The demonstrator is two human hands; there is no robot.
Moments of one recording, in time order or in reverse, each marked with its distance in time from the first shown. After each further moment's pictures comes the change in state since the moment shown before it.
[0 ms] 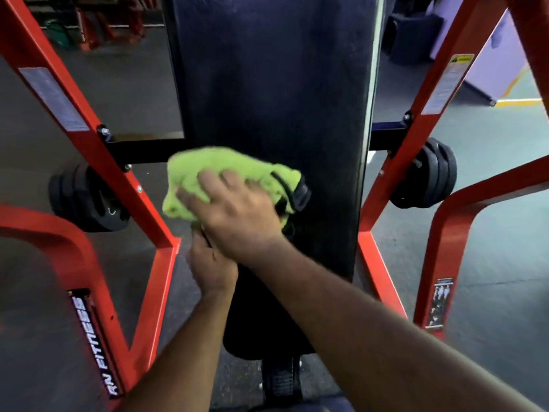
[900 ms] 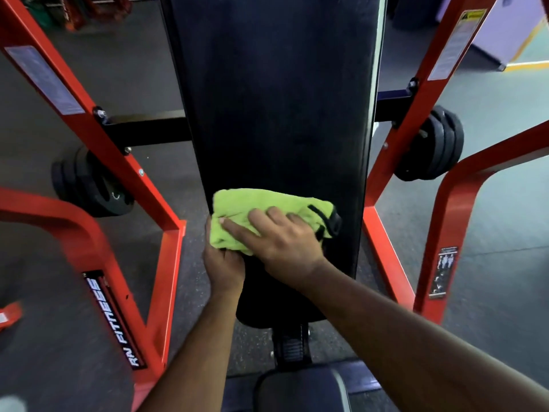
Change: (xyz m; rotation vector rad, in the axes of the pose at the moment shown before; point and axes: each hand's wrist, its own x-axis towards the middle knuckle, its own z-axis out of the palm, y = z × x) left_hand -0.030 -0.036 -0.040 0.212 -0.164 -0.075; right_hand -0.098 0.009 -0.009 -0.043 -0.238 -0.050
